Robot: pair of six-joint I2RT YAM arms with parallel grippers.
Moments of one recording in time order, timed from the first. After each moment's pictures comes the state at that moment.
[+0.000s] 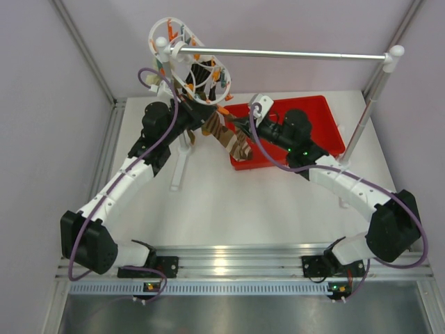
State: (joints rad) left arm -0.39 1.33 1.15 0.16 0.22 -0.87; right arm 0.61 1.41 1.10 0.33 -0.38 -0.21
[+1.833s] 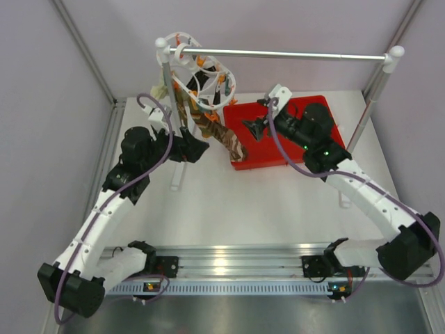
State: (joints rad) left arm -0.35 1.00 0.99 -0.20 0.33 -0.40; right arm 0.56 1.29 1.18 0.15 -0.31 -0.25
